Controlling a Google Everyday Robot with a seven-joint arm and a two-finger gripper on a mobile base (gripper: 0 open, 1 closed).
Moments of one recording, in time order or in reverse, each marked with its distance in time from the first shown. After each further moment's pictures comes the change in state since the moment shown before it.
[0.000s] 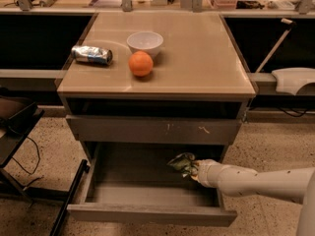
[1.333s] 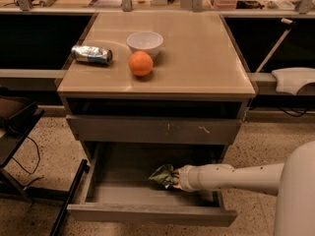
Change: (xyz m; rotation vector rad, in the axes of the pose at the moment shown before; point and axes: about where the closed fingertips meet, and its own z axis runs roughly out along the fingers) arm -0.040 0.066 0.068 -0.231 -0.092 -0.094
